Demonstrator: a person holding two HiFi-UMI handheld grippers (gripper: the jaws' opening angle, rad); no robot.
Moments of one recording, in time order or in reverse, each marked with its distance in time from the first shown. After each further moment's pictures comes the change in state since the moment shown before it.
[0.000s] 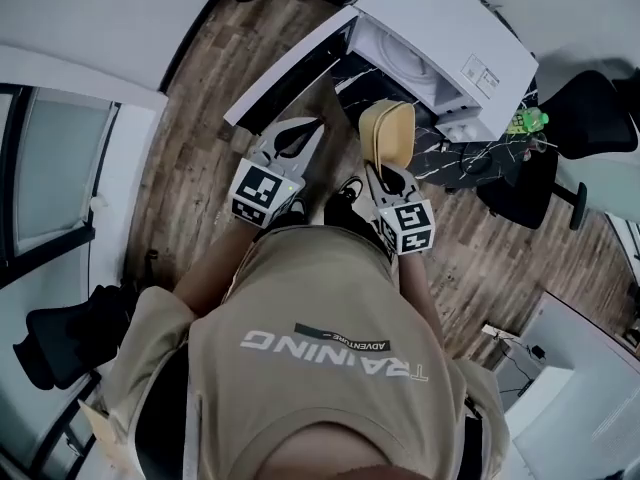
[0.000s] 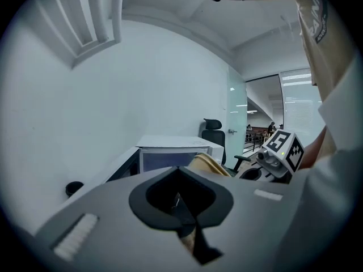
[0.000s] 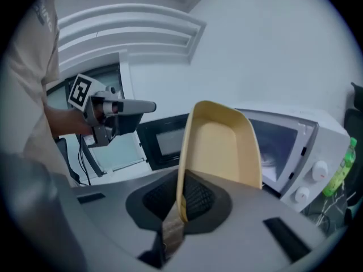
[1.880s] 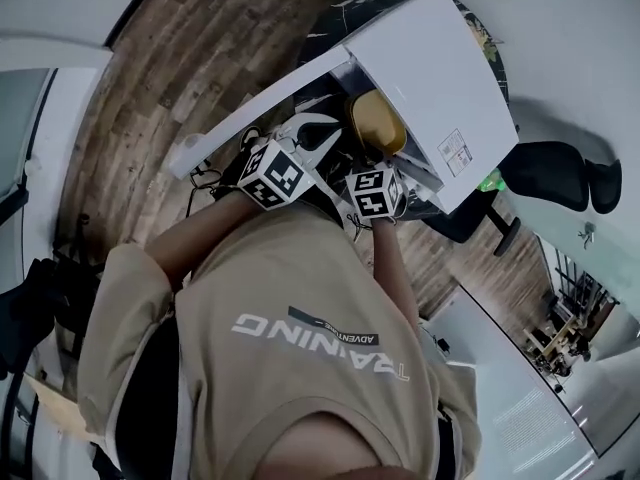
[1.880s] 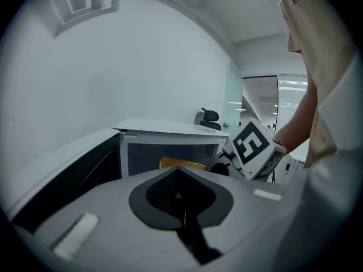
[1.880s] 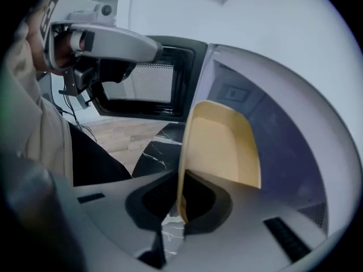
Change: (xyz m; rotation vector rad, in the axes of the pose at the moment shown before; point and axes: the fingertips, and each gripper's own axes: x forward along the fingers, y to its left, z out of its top) left arm 0.174 0.047 -0.031 -0.059 0.097 -0.165; right arm 0.125 -0.172 -0.006 -0.397 0.564 -0.099
